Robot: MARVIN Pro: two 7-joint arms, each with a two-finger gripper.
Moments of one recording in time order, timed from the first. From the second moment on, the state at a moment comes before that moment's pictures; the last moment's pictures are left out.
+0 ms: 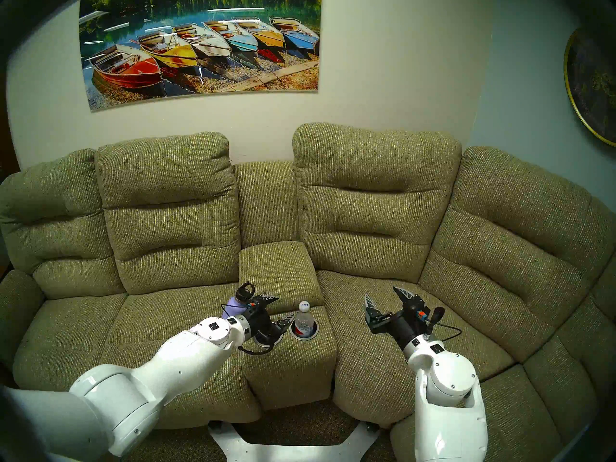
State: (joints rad) left arm 1.06 -1.41 -0.94 -0.53 -0.30 -0.36 -0.46; right arm -1.85 -1.56 1.86 -1.78 -0.02 -0.01 0.52
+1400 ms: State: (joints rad) left arm 0.89 -1.56 -0.94 -0.25 -0.25 -0.42 -0.49; right arm -1.85 -1.56 1.86 -1.78 -0.02 -0.01 0.52
